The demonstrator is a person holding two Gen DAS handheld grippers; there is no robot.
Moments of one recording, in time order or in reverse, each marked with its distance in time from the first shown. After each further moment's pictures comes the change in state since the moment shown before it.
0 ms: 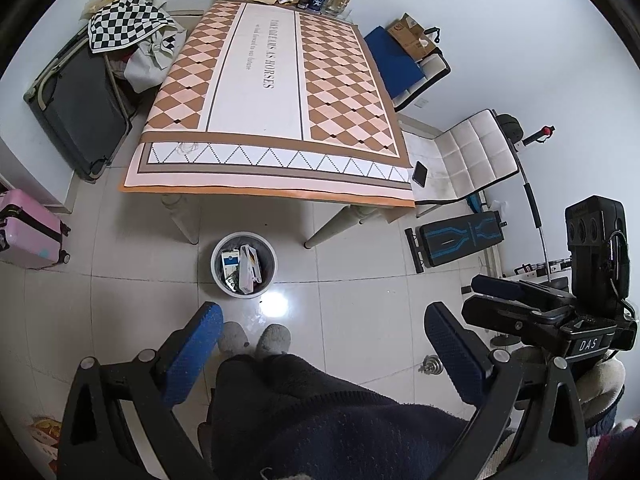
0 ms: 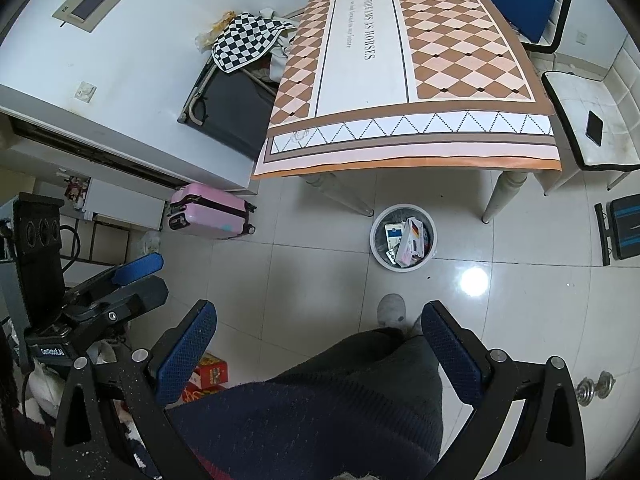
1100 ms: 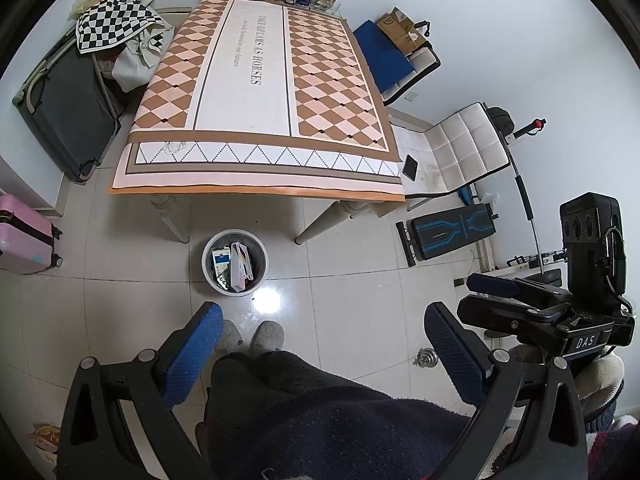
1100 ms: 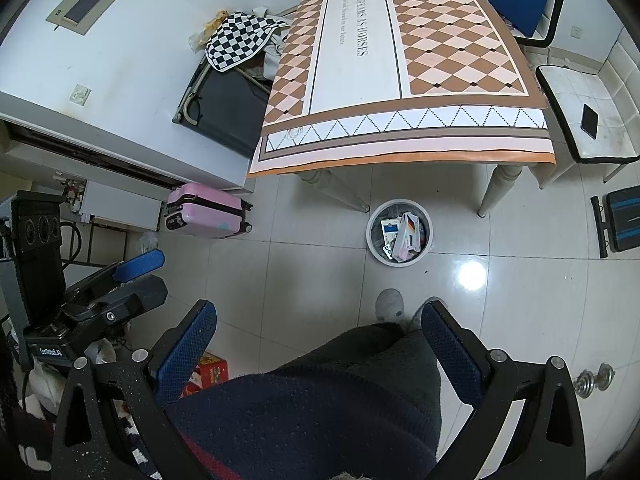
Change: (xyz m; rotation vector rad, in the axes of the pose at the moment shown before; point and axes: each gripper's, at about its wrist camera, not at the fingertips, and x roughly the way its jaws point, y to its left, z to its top) left arm 0.003 -0.008 0.006 0.009 0.023 -0.029; right arm -0.006 -0.005 -0.005 0.015 0.011 -0.010
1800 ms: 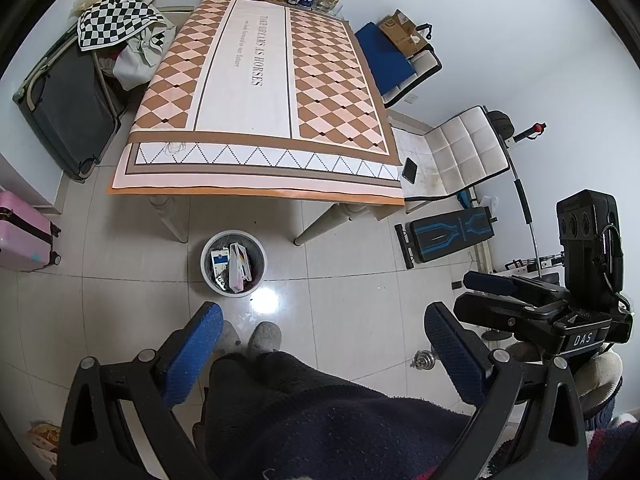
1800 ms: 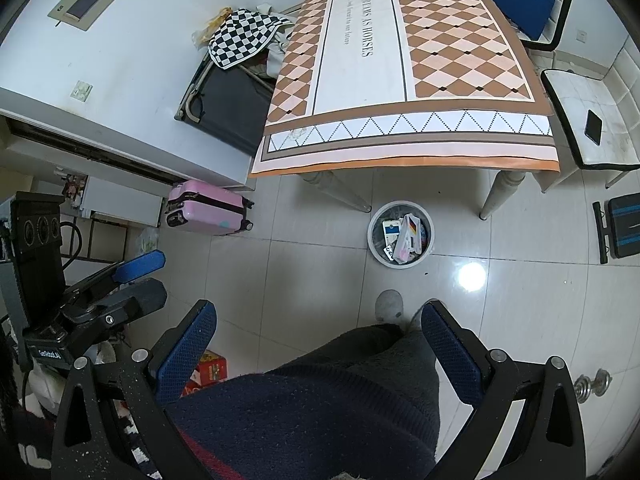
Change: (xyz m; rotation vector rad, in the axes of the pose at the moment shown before) left arm -0.002 0.001 0.003 -0.003 -0.006 -0.003; right arm 0.002 0.007 0.008 -0.009 0.009 0.001
